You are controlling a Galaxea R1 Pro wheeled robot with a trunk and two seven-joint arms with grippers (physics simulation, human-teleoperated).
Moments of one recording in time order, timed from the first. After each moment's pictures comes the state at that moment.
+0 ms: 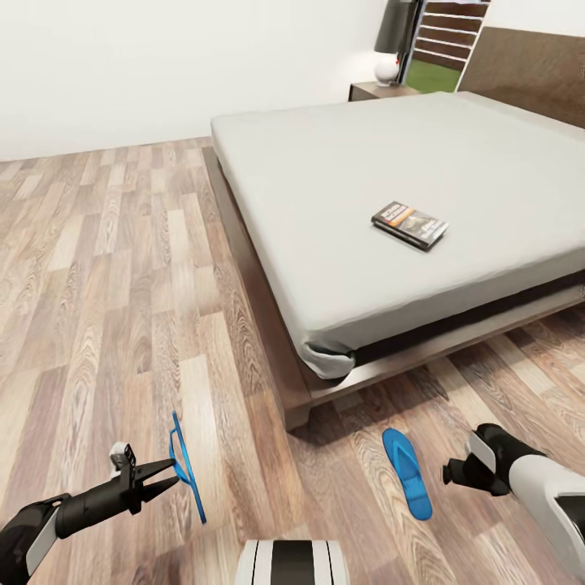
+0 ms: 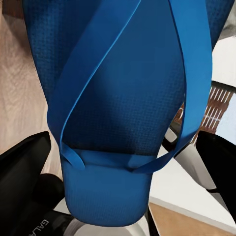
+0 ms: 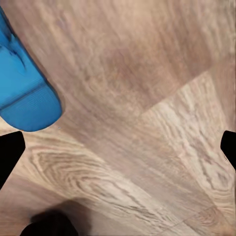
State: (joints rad) left arm -0.48 0.35 0.19 -0.54 0.29 0.86 -1.52; right arm -0.93 -0.30 0.10 -0.09 -0.25 0.75 -0.03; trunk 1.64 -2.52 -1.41
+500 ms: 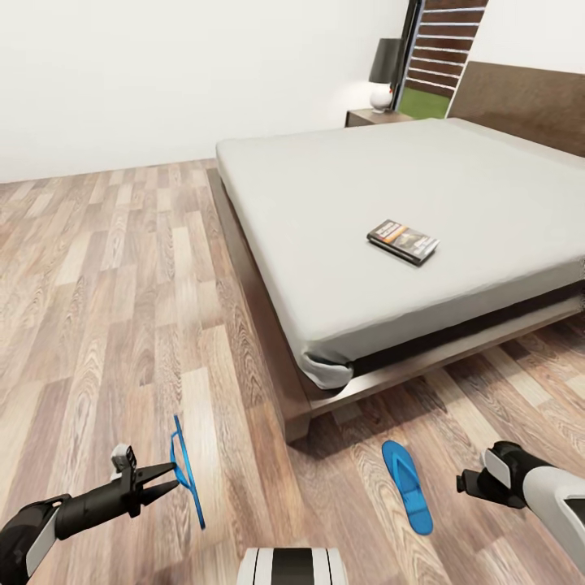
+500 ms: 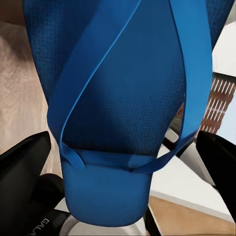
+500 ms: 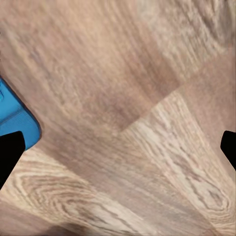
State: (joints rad) left arm -0.48 0.36 0.19 -0.54 0.26 0.86 -1.52; right arm -0.92 -0.34 0.09 0.02 -0.24 0.57 -0.01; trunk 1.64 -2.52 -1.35
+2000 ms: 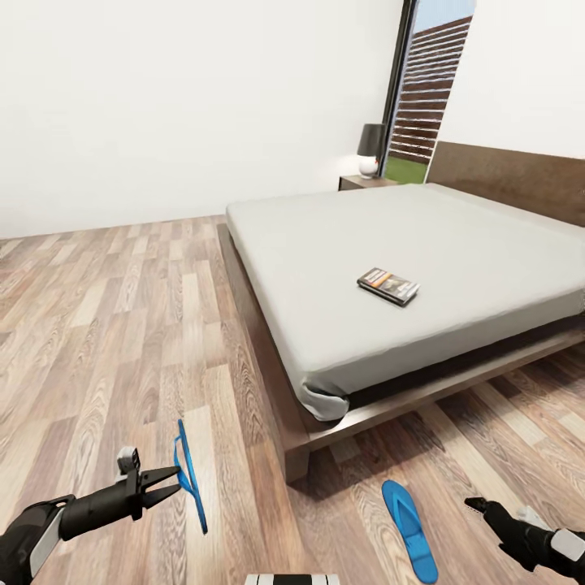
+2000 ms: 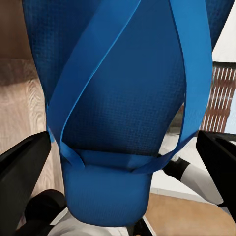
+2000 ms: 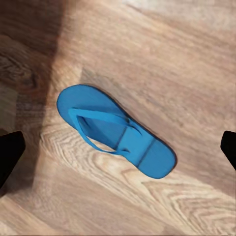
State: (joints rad) left arm -0.48 0.35 0.19 -0.54 0.25 0.85 -1.46; right arm -0.68 -0.45 0.09 0.05 -0.94 0.41 0.41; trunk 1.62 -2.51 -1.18
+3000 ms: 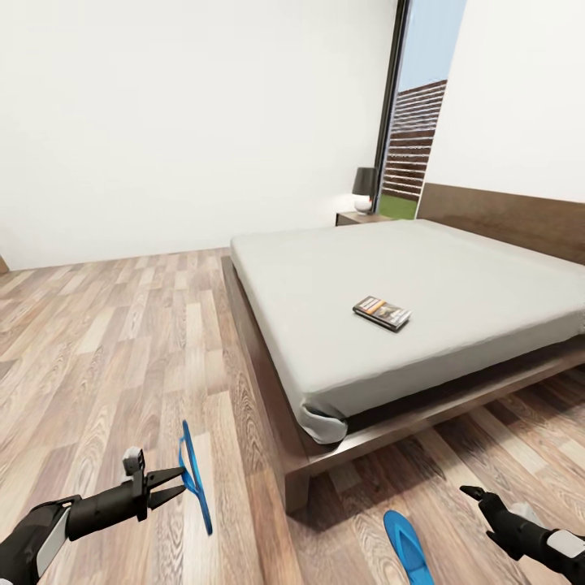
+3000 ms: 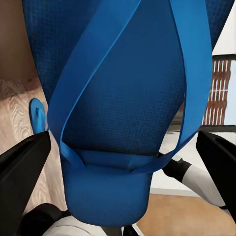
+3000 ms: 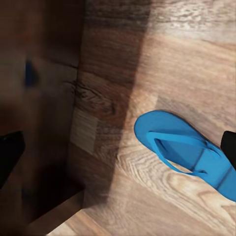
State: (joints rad) left arm -0.48 0.33 0.19 -0.54 0.25 0.85 -1.44; right arm -0.67 -0.44 0.09 0.05 -1.11 0.41 0.45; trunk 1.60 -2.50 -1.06
